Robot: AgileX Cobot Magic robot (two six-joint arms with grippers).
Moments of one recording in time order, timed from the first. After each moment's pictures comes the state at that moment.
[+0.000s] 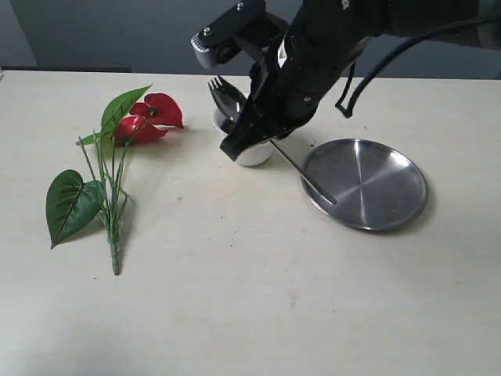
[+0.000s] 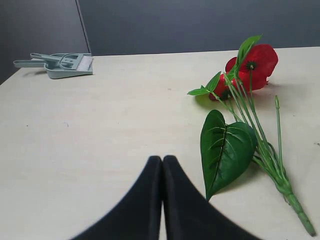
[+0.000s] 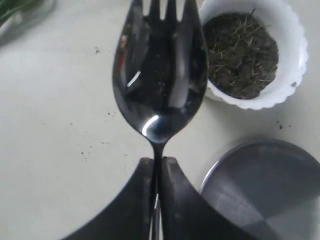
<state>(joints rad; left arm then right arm) 0.18 0.00 0.00 0.02 0.34 0.01 0.84 1.74 -1.40 -0.06 0.84 -0.19</state>
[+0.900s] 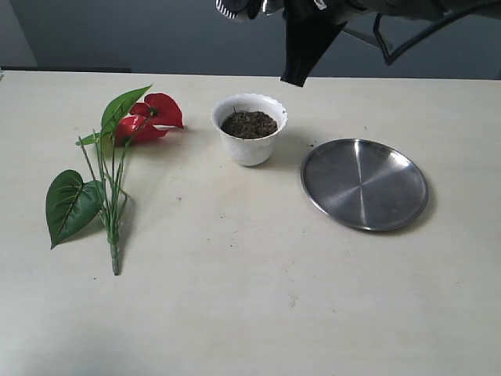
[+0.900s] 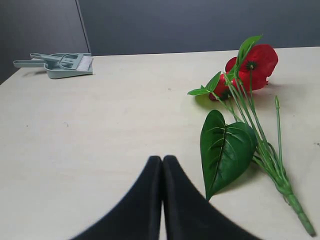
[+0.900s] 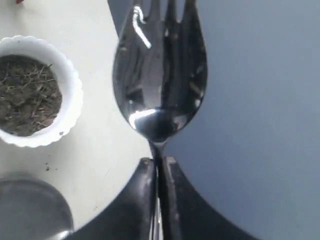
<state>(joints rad) 0.18 0.00 0.00 0.02 0.34 0.01 0.84 1.66 -1.40 -0.82 0.64 -0.16</state>
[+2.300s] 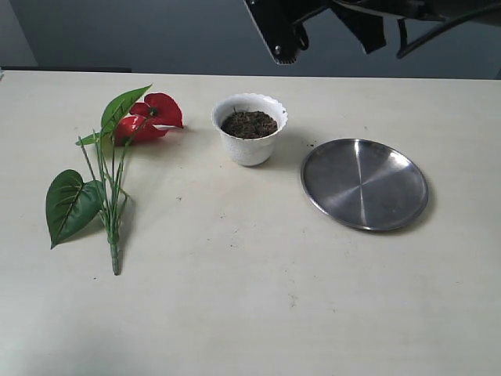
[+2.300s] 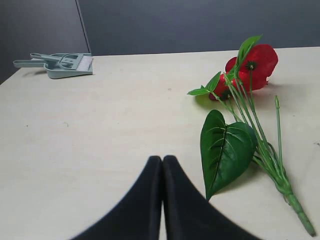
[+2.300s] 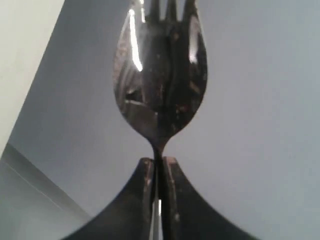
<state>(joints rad) 0.18 0.00 0.00 0.02 0.34 0.01 0.88 1.66 -1.40 -1.22 0.77 -0.66</state>
